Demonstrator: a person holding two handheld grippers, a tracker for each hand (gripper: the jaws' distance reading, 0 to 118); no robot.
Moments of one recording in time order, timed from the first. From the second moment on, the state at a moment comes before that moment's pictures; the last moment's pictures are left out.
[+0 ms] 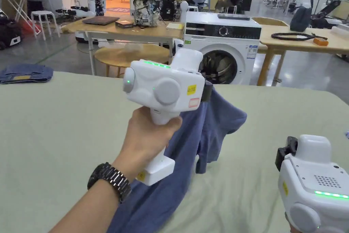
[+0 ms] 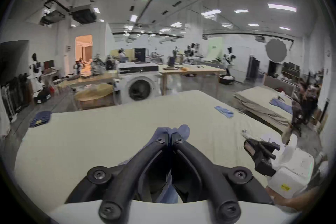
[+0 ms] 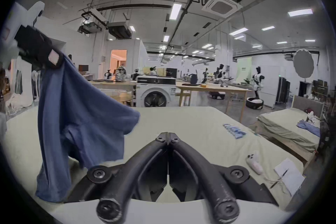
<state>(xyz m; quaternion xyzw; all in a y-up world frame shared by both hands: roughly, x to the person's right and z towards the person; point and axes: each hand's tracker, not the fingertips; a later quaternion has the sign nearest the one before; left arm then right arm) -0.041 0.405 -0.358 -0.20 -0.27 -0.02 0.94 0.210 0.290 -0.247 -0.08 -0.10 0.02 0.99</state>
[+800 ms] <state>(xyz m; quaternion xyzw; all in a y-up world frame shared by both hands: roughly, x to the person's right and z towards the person) -0.007 0.319 -0.316 -0.25 -0.30 -0.02 0.92 0.241 0.278 -0.227 -0.11 -0.11 0.01 0.99</state>
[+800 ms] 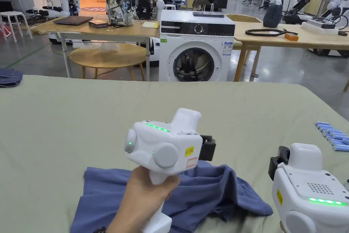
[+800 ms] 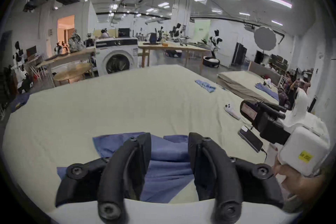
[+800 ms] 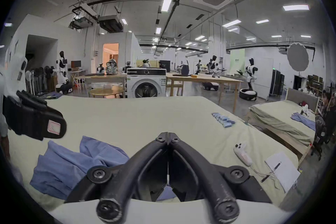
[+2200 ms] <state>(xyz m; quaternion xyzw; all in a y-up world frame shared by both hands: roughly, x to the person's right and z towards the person) -0.240 0.155 -0.483 -0.56 -0.03 0.10 0.82 0.205 0.232 -0.293 -0.18 -0.06 0.02 0.98</state>
